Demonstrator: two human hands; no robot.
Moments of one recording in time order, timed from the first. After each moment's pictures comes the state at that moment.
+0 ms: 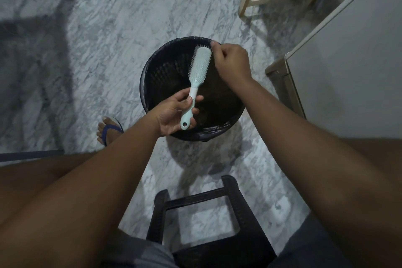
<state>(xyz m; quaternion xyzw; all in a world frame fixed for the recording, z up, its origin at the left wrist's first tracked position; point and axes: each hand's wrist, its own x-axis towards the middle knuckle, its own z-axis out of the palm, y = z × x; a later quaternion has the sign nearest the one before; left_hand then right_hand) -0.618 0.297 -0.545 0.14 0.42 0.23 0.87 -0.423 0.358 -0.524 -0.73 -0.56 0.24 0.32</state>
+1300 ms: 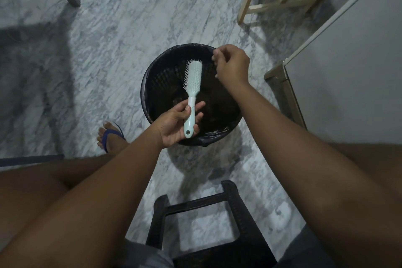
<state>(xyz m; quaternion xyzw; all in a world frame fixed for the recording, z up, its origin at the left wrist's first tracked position) -0.618 0.283 -0.553 0.08 0.40 0.26 0.87 -0.428 0.362 -0.526 -0.73 -0.45 0.30 0.40</state>
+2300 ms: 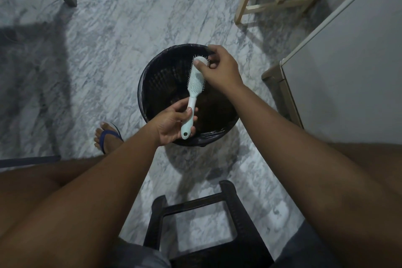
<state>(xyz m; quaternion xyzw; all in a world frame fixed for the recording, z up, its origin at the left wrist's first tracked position) -0.614 0.288 -0.549 0.13 0.45 0.23 0.85 -0.433 0.354 -0.522 -0.72 -0.49 0.37 0.33</state>
